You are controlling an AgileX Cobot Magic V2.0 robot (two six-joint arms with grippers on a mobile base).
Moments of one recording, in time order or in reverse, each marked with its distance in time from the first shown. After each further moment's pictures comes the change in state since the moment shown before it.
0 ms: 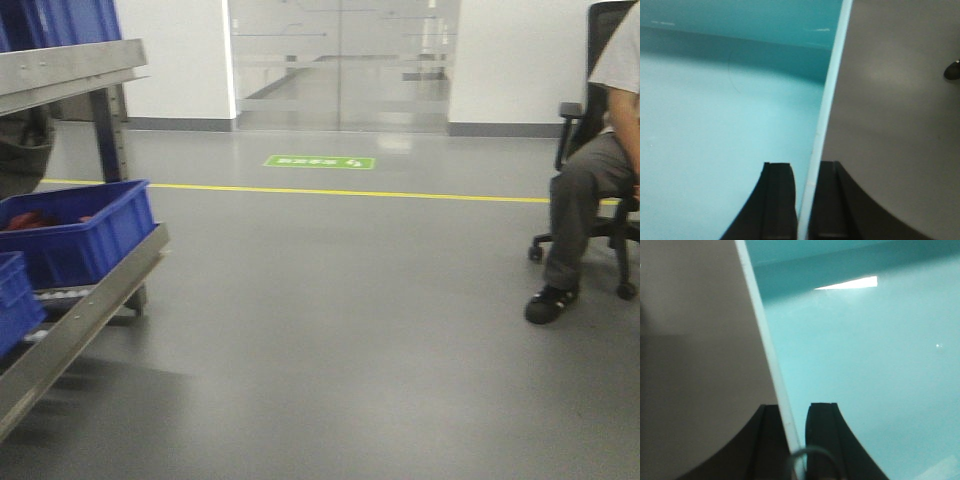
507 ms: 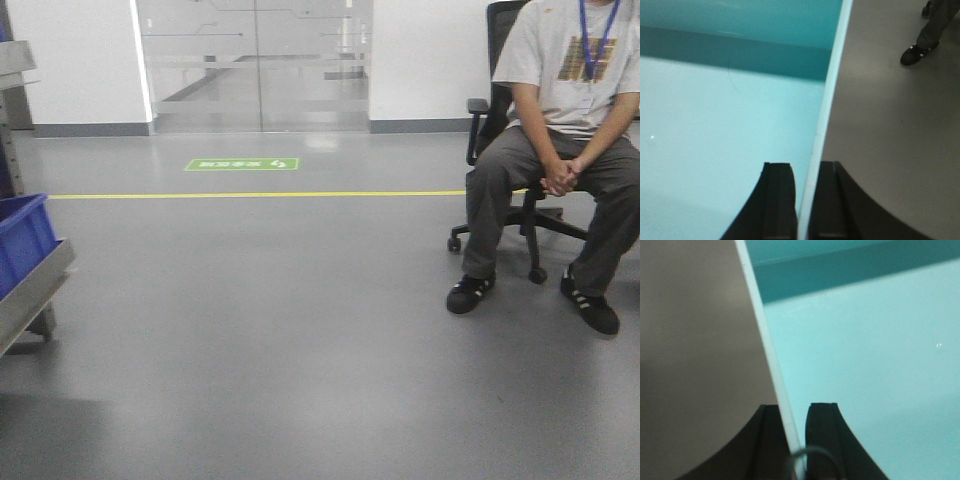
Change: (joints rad) left arm 0.000 0.000 0.000 0.000 0.000 0.000; right arm 0.000 0.000 0.000 0.000 0.002 0.000
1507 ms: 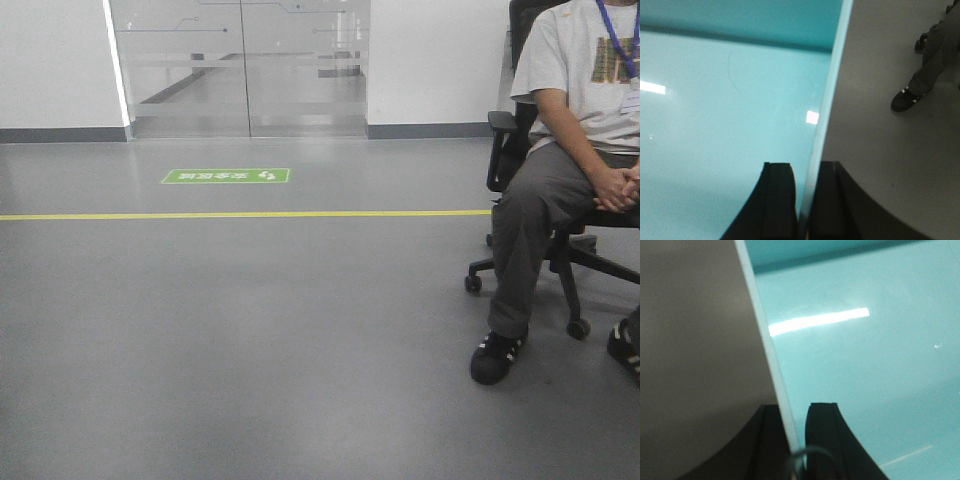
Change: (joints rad) left arm -0.002 0.000 0.000 -0.001 0.000 0.000; right arm 0.000 0.000 0.000 -0.002 0.002 0.000
